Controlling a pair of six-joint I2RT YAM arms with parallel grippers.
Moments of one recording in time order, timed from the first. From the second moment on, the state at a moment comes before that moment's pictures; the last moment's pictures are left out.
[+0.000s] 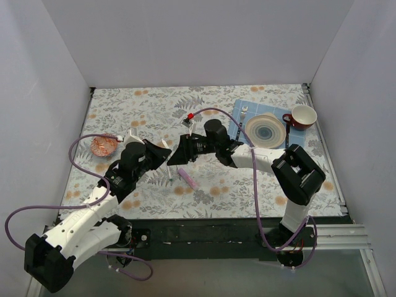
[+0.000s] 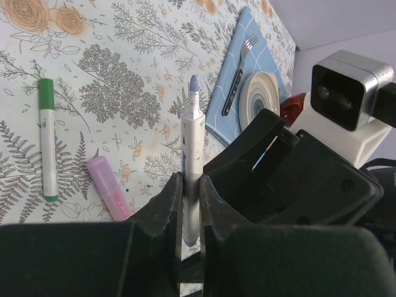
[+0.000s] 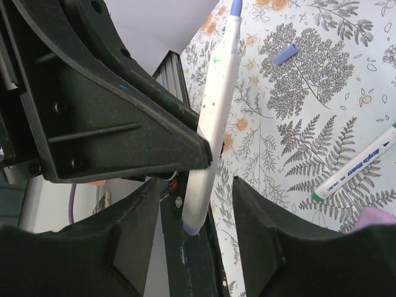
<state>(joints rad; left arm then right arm) -0.55 0.86 0.63 -0.19 -0.16 -1.09 0.82 1.79 1.07 0.47 -0.78 0.74</state>
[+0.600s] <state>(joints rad) -0.57 0.82 0.60 -0.07 -0.10 -0.98 0.81 1.79 0.98 0.62 -0.82 0.81</state>
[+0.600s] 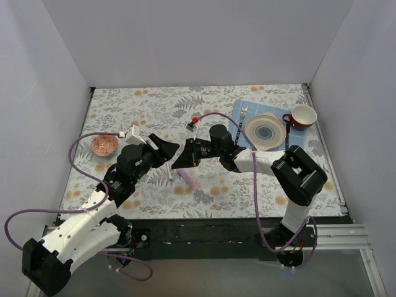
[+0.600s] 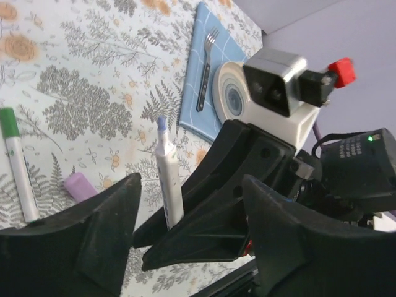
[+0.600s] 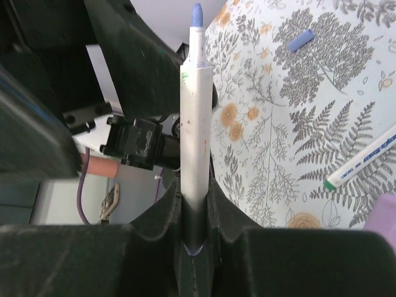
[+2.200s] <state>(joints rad) -0.58 0.83 0.85 -0.30 -0.43 -0.59 0.74 1.54 0.67 0.78 -0.81 0.88</state>
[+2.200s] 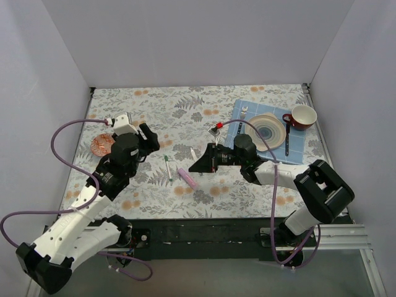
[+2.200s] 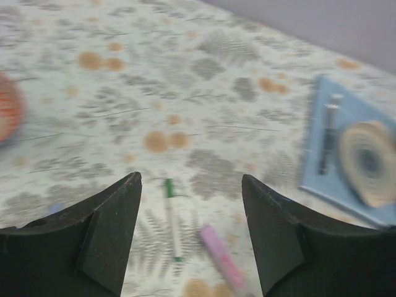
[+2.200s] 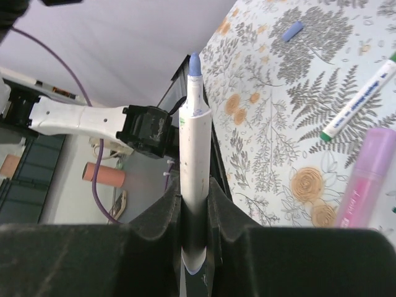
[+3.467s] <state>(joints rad) -0.13 1.44 0.88 -0.84 -0.49 -1.34 0.64 1.22 0.58 0.51 -0.75 0.67</state>
